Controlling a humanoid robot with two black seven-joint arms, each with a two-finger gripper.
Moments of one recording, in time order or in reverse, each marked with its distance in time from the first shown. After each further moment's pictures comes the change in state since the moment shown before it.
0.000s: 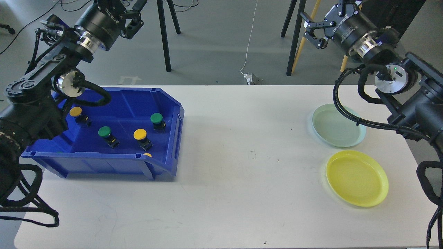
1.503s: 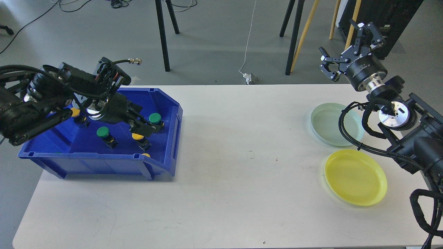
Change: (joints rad) left arm -0.143 0.308 0.658 -0.485 1.529 0.000 -0.001; right arm -0.199 0.033 0.177 -0.080 0.013 0.000 0.015
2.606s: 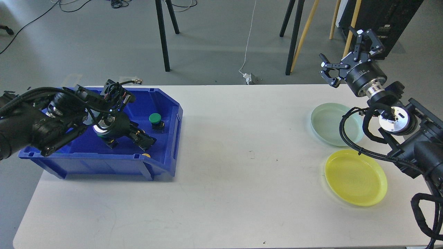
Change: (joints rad) left arm 0.102 -0.176 0.005 0.292 0.002 0.000 0.001; right arm -0.023 -0.006 -0.007 -0.001 0.000 0.000 -0.001
